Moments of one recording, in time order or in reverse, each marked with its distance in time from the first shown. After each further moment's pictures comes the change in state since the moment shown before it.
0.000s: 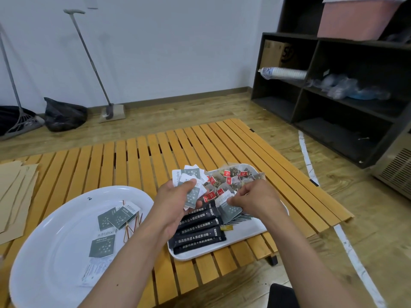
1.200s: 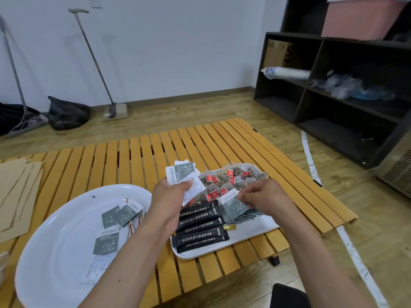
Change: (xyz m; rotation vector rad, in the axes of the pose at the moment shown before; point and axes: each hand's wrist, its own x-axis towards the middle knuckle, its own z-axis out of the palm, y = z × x) left_hand 0.007 0.001 -0.005 -0.034 0.144 0.051; right_hand 0.008 0.012 -0.009 0.214 -0.080 0.009
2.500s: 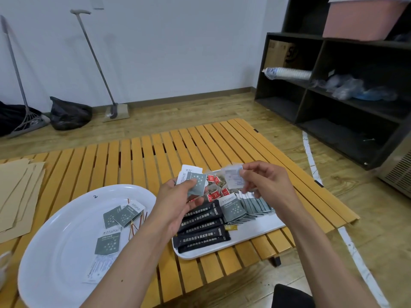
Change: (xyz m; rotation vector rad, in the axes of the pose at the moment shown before) left_hand -0.003 0.000 0.002 -0.055 -0.119 -0.063; right_hand -0.014 -0.015 -0.011 0.444 0.013 -0.335
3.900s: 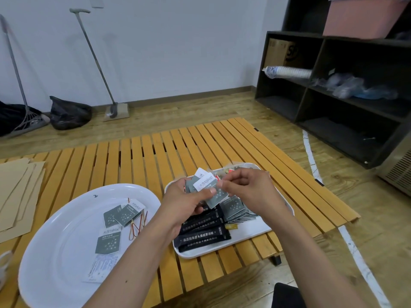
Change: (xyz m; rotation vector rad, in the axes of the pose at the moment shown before) left_hand -0.006 -0.007 0.001 0.331 -0.069 0.090; right_hand -0.010 -0.003 0.031 -0.175 -0.061 -0.012
